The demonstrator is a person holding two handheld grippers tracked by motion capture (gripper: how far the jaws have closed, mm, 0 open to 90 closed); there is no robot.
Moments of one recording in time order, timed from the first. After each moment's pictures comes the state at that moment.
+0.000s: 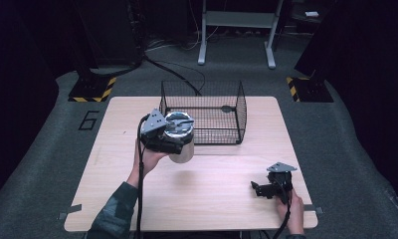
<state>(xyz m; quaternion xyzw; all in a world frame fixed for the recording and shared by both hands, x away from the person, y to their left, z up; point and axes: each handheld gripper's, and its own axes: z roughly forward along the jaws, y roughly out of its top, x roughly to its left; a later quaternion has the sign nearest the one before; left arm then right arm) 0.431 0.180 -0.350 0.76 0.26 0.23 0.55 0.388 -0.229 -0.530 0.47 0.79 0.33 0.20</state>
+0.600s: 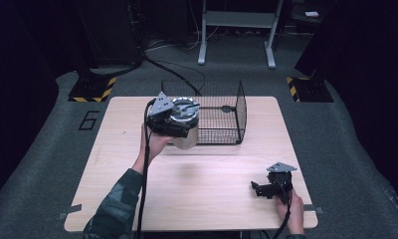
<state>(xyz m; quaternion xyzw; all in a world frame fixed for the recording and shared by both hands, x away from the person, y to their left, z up) 0.465 0.164 -0.330 0.75 0.26 0.24 0.55 0.388 -0.229 -0.530 0.47 0.79 0.33 0.20</state>
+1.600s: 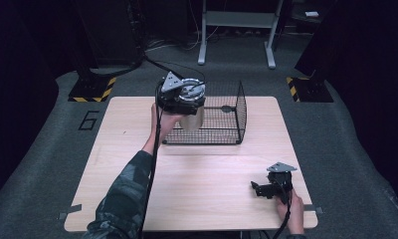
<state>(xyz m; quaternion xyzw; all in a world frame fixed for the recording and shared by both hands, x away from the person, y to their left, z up) 0.527 0.143 -0.316 0.74 0.29 0.26 0.55 0.388 -0.228 -0.530 0.48 0.79 0.34 0.20</state>
